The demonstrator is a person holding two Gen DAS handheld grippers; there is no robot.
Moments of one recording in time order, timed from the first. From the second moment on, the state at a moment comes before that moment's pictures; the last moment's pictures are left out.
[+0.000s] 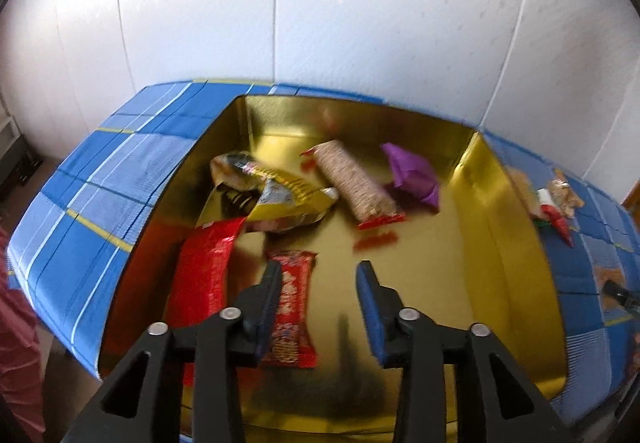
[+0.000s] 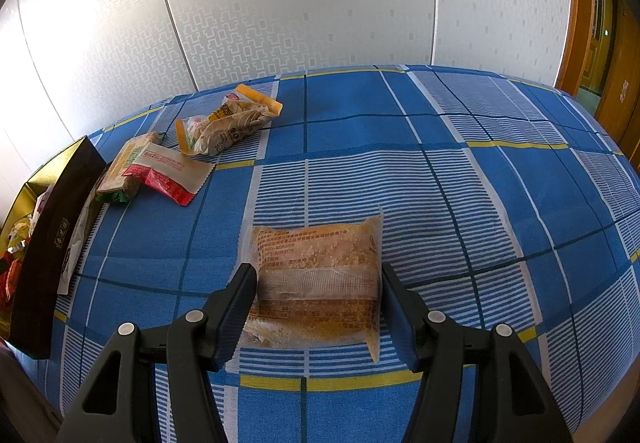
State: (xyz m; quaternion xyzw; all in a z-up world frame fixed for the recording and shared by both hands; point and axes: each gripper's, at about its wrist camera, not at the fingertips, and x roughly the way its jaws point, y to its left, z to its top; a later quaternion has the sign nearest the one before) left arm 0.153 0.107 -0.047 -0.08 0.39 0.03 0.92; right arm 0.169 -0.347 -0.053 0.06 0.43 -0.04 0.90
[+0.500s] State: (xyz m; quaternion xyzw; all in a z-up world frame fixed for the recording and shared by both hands) left arm 0.162 0.087 -0.043 -0.04 0.35 0.00 0.94; right arm 0.168 -0.338 -0.047 0.07 0.40 -0.01 0.91
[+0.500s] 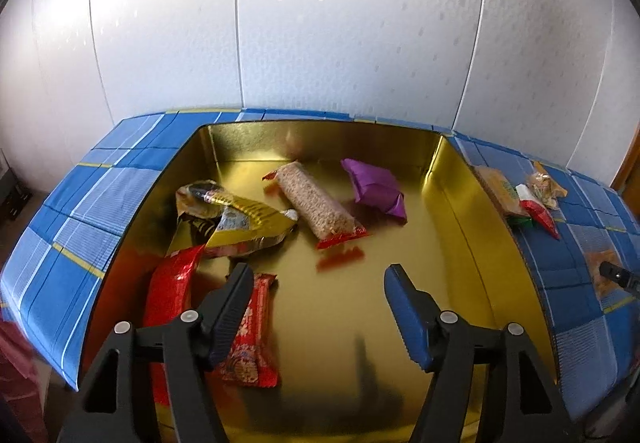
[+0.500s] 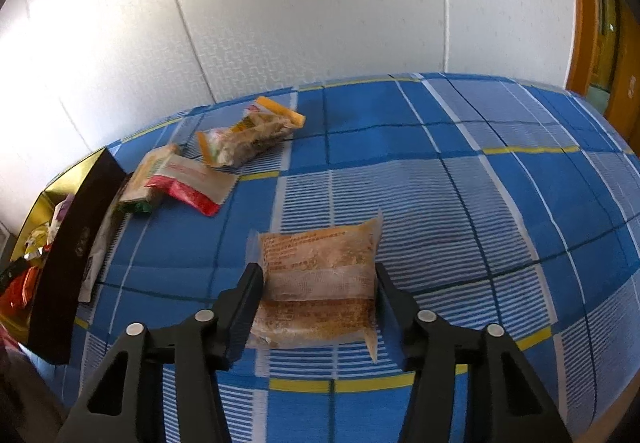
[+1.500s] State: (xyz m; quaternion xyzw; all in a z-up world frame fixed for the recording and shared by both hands) left arm 0.155 0.097 -0.041 -0.06 0.34 0.03 0.94; right arm 0.167 -0.289 -0.055 -0.04 0.40 0.00 0.92
